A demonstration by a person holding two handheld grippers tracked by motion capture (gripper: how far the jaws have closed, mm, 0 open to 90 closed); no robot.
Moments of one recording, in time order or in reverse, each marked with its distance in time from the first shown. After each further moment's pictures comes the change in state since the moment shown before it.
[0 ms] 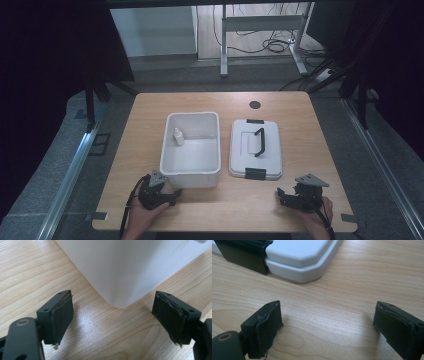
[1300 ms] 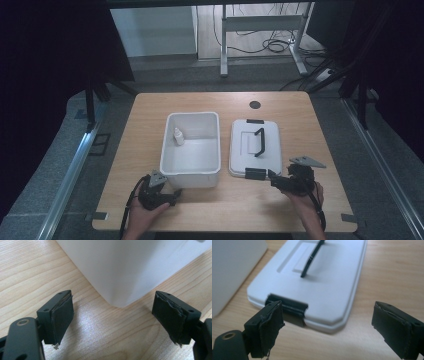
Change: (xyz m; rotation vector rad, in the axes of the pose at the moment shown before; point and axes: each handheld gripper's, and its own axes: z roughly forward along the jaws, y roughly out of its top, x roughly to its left) left arm -0.001 0.000 -0.001 0.000 0.005 -0.003; right arm 0.026 0.071 -0.017 -0.053 0.045 0.113
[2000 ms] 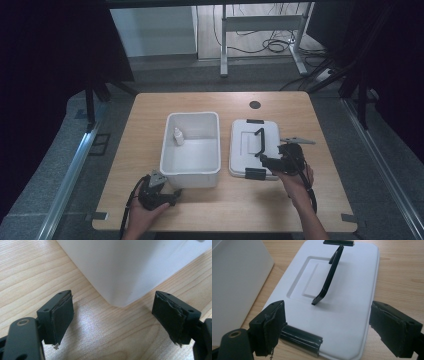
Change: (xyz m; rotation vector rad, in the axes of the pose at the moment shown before) left arm 0.000 0.000 0.000 0.000 0.001 -0.001; right arm 0.011 0.051 0.021 0.057 0.024 0.045
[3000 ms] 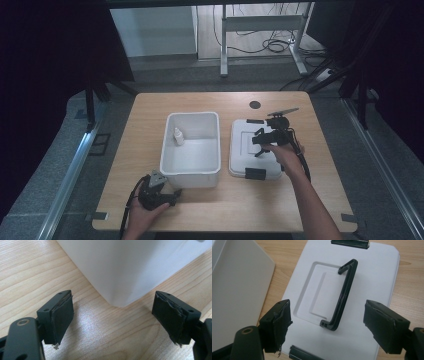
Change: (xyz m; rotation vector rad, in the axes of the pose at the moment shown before) left arm 0.000 0.000 0.000 -0.001 0.000 -0.001; right arm 0.009 0.076 0.037 0.251 0.022 0.036
